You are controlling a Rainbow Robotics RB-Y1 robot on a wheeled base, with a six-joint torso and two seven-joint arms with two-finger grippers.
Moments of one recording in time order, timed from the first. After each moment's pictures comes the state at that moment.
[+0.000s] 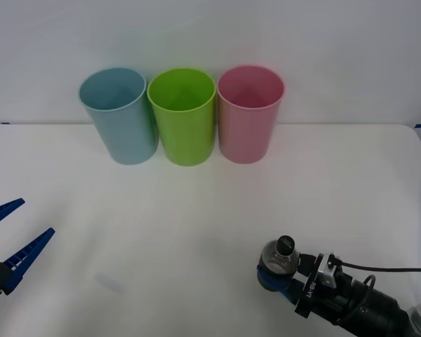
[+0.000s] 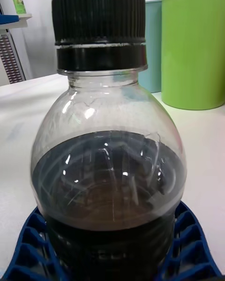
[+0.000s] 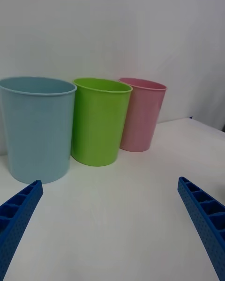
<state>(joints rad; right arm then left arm) 0.16 -0.39 0.15 -1.37 0.97 -1.01 0.53 0.35 0.40 0.52 -1.66 -0.96 -1.22 0.00</state>
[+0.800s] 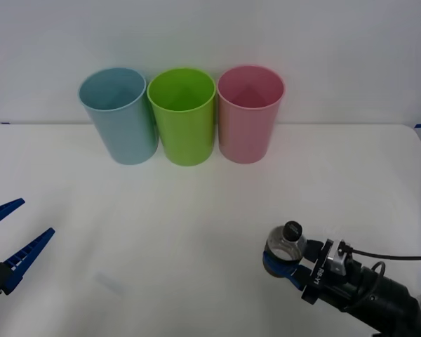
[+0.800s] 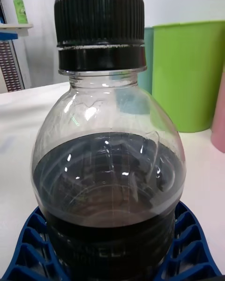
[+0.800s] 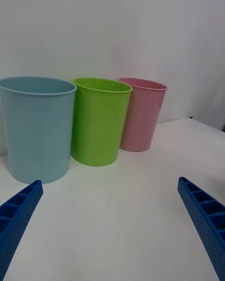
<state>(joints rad) 0.15 -0.42 0.11 -1.45 0.96 -1.01 0.49 0.35 0.40 0.52 -1.66 -0.96 -1.22 0.00</state>
